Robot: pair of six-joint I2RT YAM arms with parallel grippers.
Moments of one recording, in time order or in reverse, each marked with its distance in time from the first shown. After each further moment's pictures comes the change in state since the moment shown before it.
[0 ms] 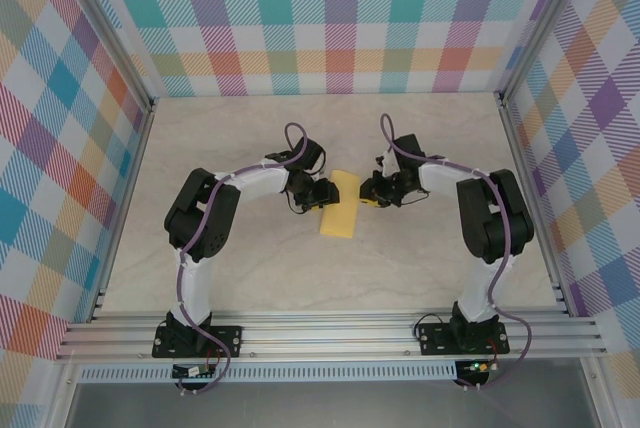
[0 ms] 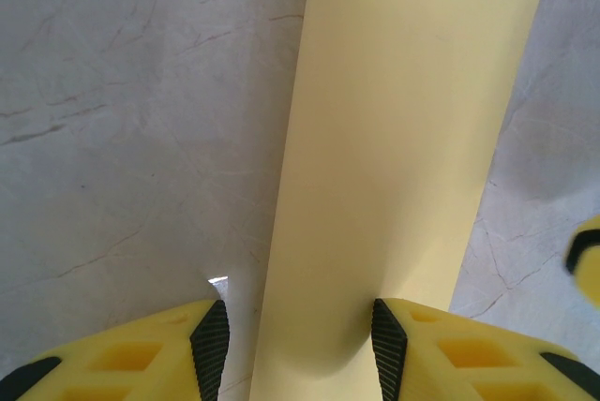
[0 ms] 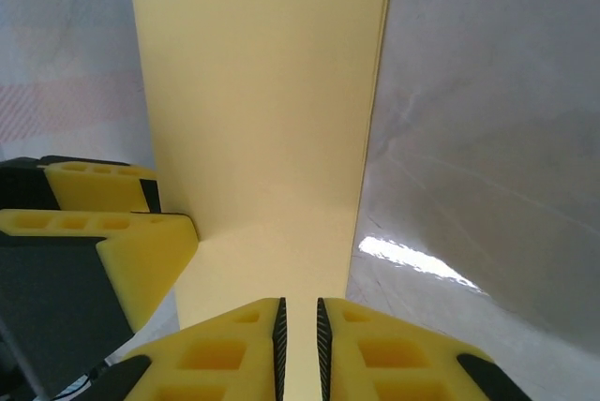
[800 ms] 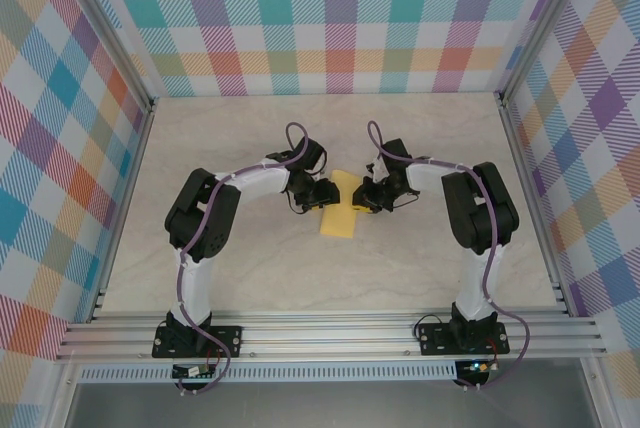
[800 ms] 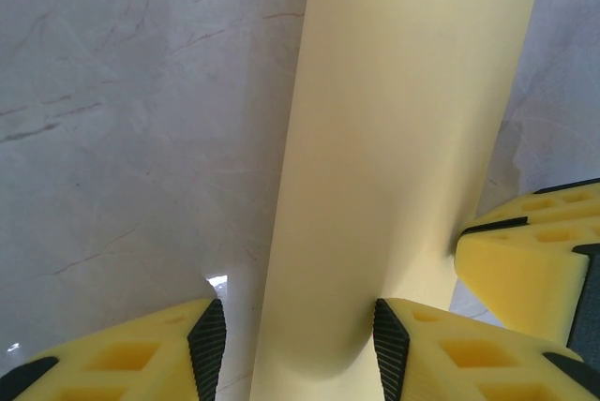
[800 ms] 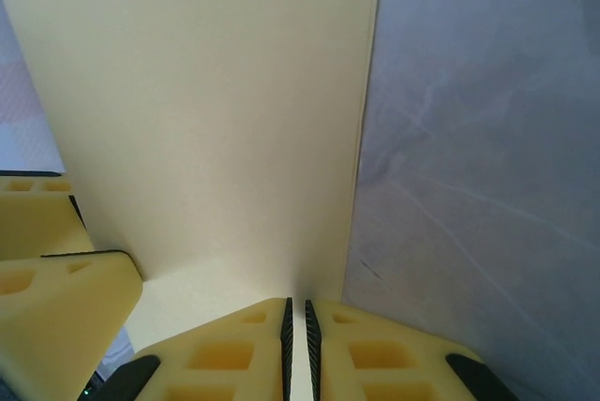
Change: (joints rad) left arm -0.006 0.000 0.013 -0.018 -0.013 0.005; right arm 0.039 0.097 0.050 -0.024 0.021 0.018
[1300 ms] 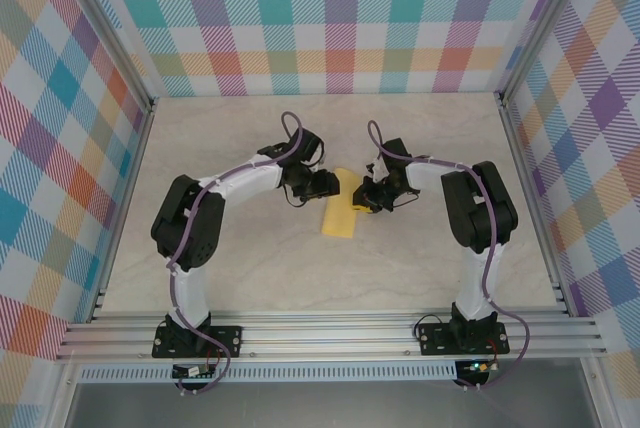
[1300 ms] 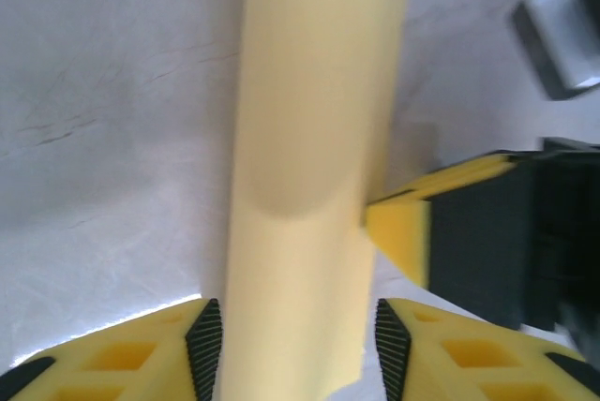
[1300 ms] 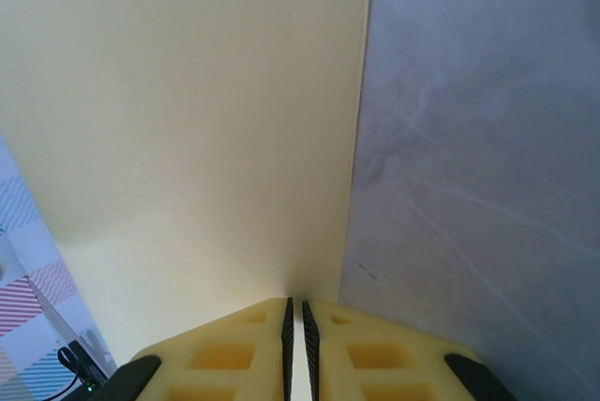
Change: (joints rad) left arm -0.001 -0.117 0.008 -0.028 -0.010 0.035; right arm 0.000 0.010 0.014 -0.021 -0.004 -0.003
